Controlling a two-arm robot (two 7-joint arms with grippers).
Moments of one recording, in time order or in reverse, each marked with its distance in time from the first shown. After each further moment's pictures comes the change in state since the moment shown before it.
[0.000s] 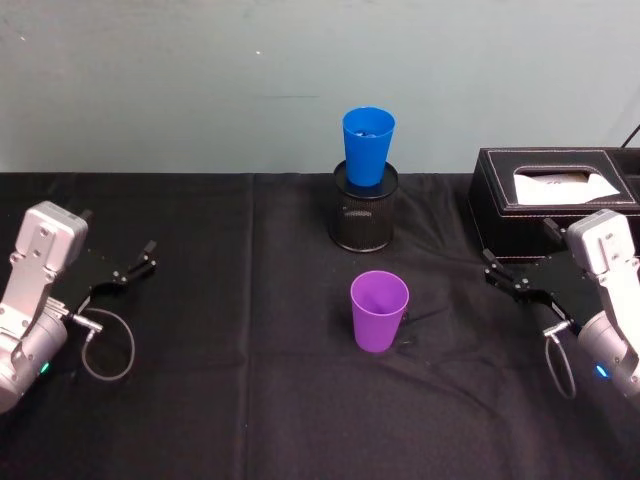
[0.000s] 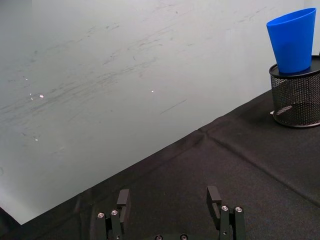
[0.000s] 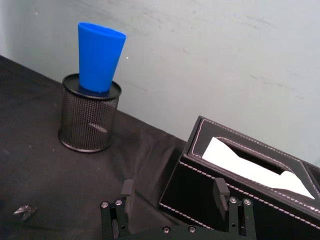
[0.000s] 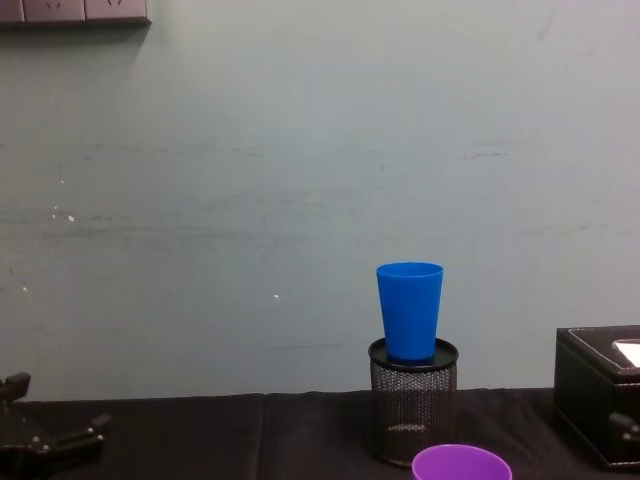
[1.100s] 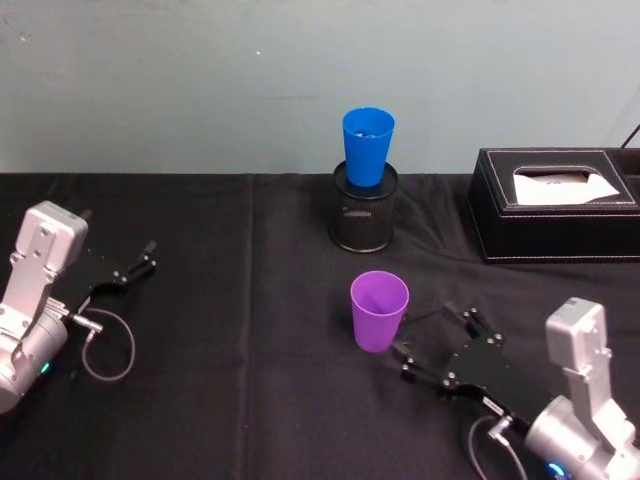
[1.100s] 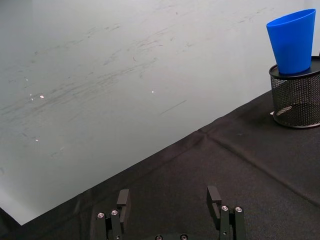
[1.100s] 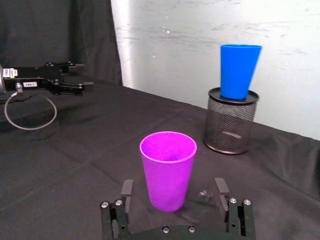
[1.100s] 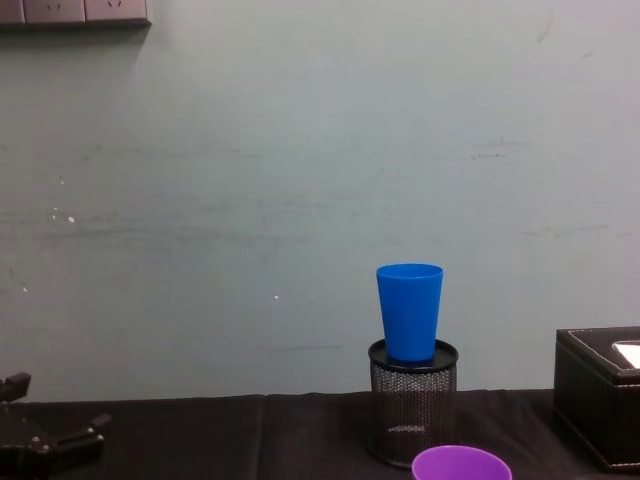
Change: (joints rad) left arm 0.000 0.000 0.000 0.000 0.000 0.000 0.000; right arm -0.189 -0.038 -0.002 -0.100 0.172 -0.147 0.334
